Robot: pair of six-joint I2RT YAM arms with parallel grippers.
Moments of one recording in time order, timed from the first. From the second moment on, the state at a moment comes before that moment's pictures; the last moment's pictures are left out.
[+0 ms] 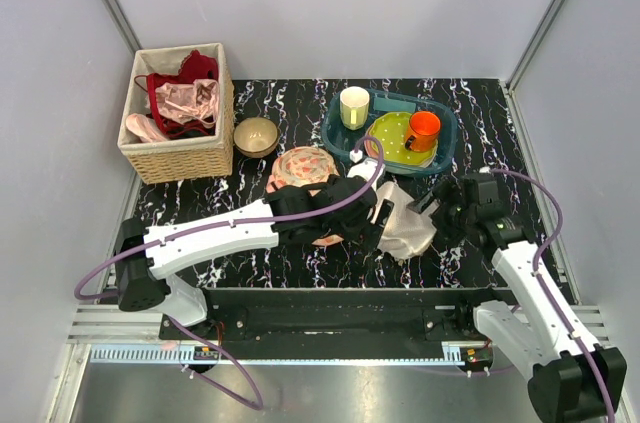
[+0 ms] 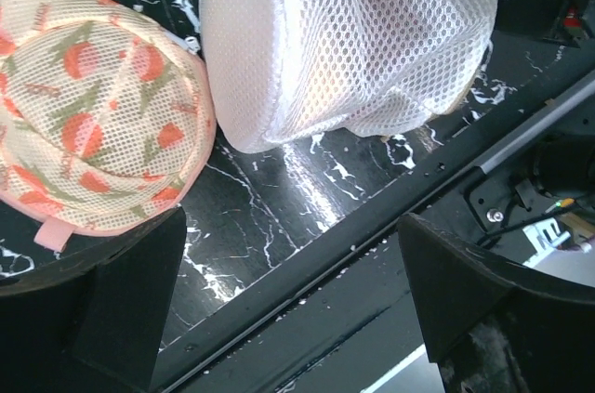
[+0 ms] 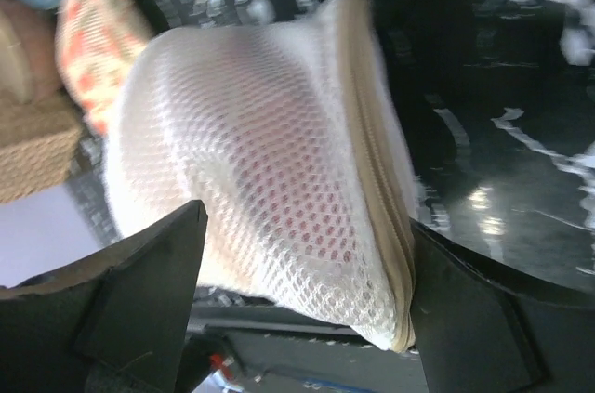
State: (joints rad) left arm -1.22 1.51 1.40 -0.72 -0.27 -0.57; right arm 0.18 0.83 0.64 -0.68 -0.13 0.95
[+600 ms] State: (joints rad) left arm -1.22 1.40 1.37 -0.74 -0.36 -0.58; right arm 0.33 1.03 0.82 -0.35 -0.39 1.00
